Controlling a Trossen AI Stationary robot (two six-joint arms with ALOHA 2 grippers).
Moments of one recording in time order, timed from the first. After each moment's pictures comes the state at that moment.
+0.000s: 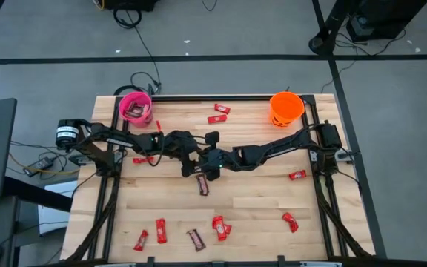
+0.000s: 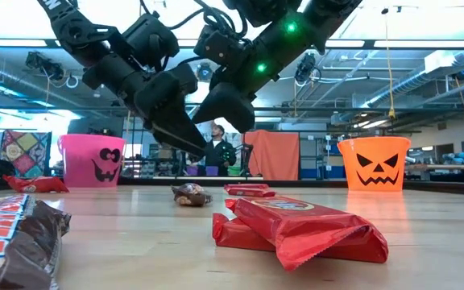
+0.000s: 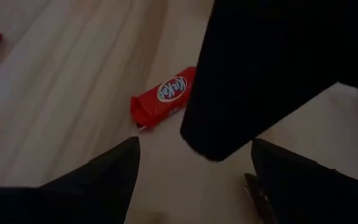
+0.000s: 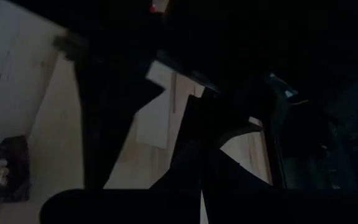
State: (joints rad) left arm 0.14 1.51 0.65 0.20 0.07 -0.11; right arm 0.08 1.94 1.27 0.06 0.51 -0.49
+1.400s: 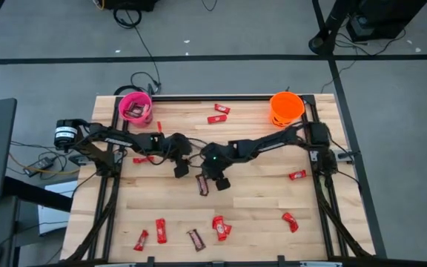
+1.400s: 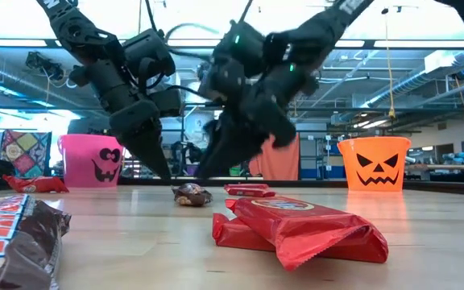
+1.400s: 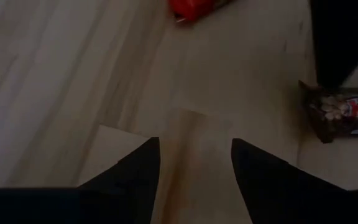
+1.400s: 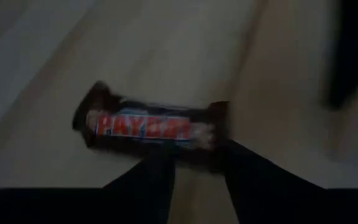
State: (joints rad) left arm 0.14 1.49 0.65 -0.10 0.00 -0.15; right arm -0.03 2.06 1.27 -0.08 -0.27 -0.34
